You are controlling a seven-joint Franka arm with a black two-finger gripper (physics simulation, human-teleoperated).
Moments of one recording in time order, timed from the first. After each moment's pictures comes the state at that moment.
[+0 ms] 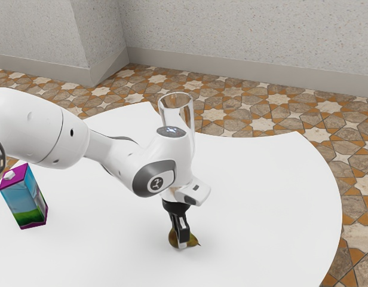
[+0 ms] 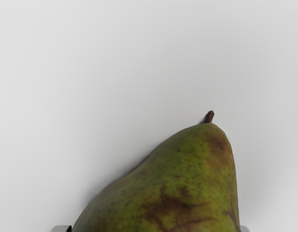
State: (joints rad) arm -0.27 0.32 -0.10 -2.11 -0.01 2.33 0.42
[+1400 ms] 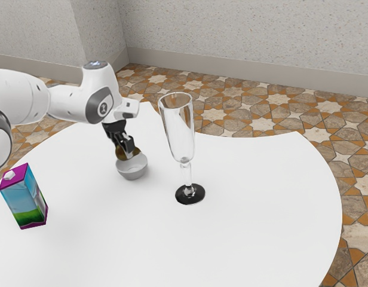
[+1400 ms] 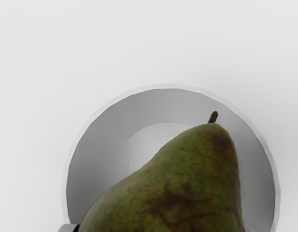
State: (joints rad) arm 0.11 0.48 0.05 -1.69 0.01 2.28 0.46
